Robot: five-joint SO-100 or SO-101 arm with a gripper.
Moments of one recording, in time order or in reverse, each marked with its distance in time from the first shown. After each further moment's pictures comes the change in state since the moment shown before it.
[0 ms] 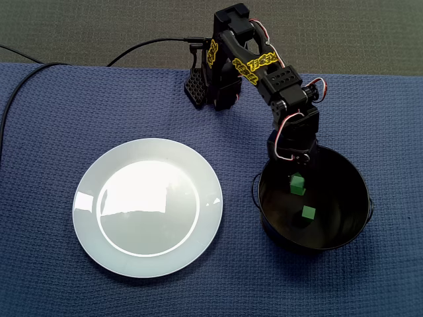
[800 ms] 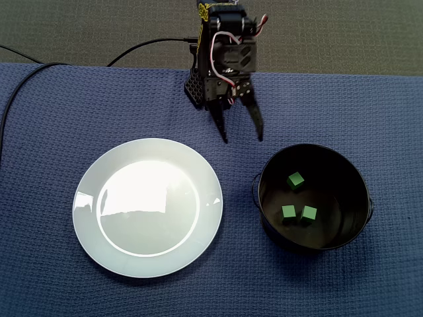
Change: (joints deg) arm 26.3 61.2 33.5 2.8 -43.7
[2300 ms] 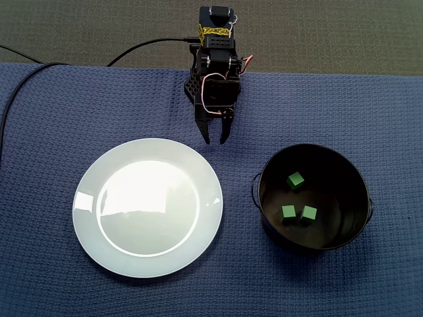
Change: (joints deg) arm 5.6 27.7 43.6 15.5 -15.7
